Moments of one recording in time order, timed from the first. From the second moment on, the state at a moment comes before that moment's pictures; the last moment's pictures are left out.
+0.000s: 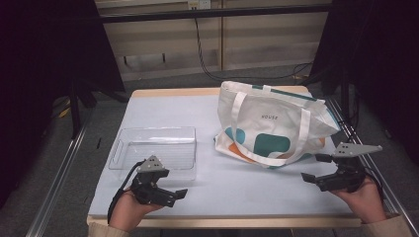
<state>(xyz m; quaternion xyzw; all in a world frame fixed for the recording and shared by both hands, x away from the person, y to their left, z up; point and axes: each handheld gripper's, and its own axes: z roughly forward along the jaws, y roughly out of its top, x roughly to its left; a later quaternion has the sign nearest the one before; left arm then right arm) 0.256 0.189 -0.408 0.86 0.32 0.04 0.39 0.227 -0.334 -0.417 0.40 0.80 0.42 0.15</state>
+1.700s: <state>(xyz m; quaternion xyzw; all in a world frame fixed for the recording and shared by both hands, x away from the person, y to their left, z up) 0.302 0.158 -0.384 0.87 0.30 0.03 0.40 0.275 -0.353 -0.353 0.41 0.78 0.44 0.17</state>
